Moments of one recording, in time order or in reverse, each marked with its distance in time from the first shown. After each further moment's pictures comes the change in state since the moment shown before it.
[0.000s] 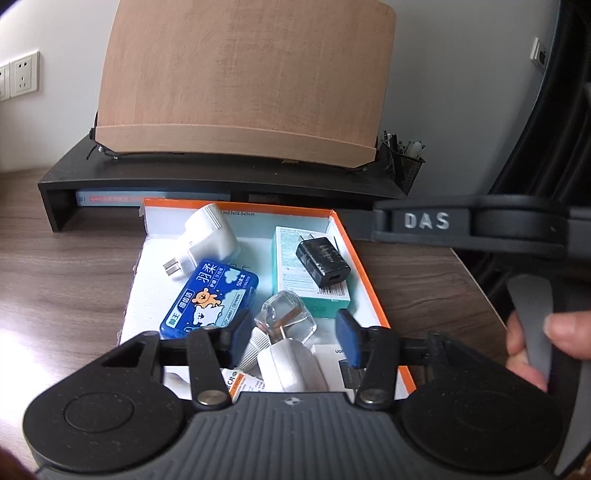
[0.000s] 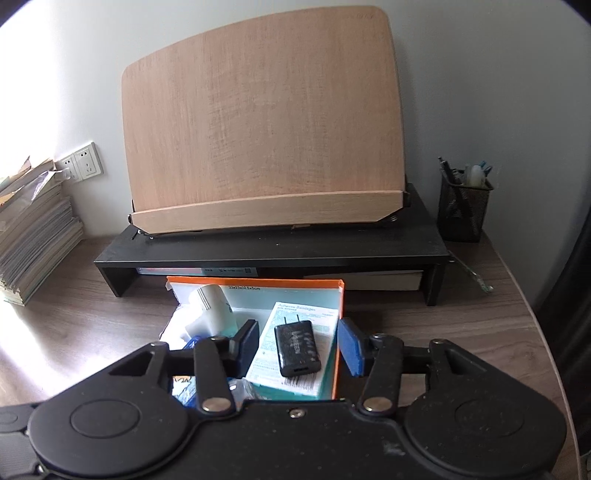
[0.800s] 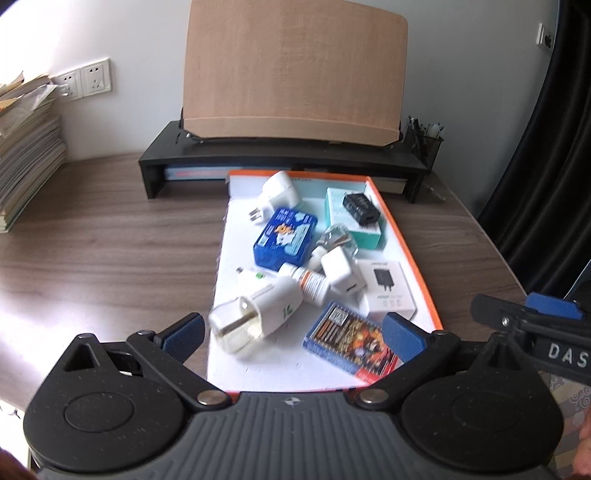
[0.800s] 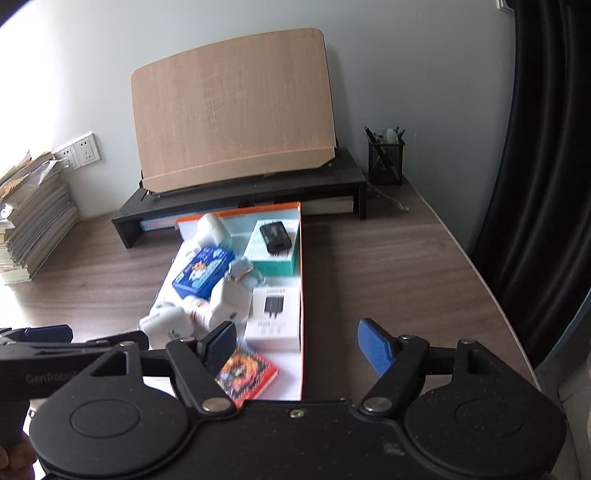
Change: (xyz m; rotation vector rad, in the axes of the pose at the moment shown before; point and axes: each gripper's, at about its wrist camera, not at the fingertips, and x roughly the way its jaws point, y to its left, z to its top) left arm -0.107 0.008 -0.047 0.009 0.061 0.162; right arm -0.150 0.025 -0.099 0.077 0.050 -0.124
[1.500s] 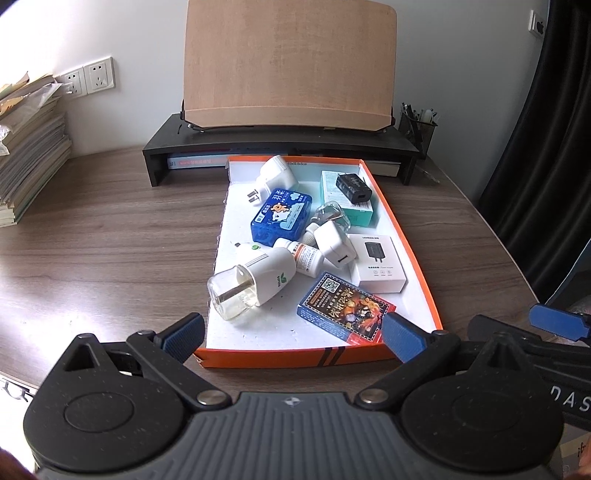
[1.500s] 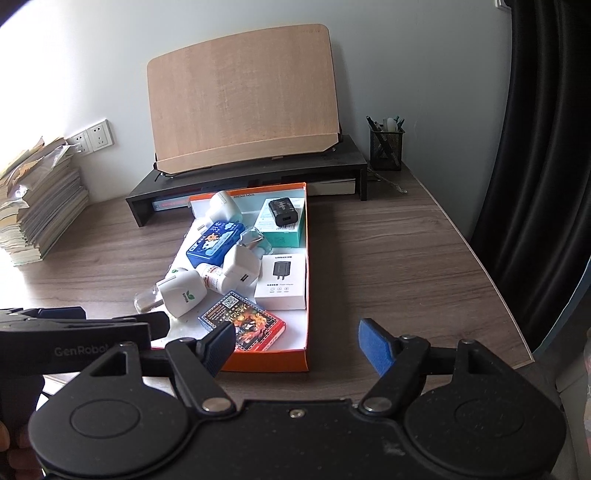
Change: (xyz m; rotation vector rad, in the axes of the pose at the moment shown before) left arm -0.015 -0.013 -0.019 0.016 0.012 0.015; right arm -0.026 0.003 -0.021 -0.012 0.011 0.008
